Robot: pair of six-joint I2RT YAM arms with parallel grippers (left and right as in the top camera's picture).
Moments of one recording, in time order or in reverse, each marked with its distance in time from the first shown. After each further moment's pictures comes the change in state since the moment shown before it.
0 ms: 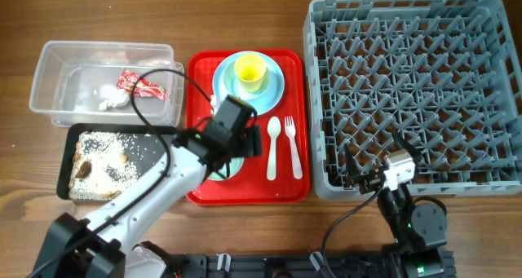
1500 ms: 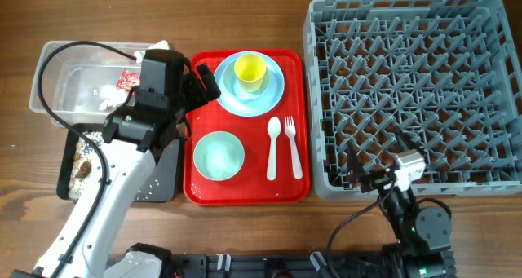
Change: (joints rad) left arm 0.309 -0.132 0.181 -0.033 -0.030 0.003; right arm 0.000 0.000 0.032 0.023 0.000 0.142
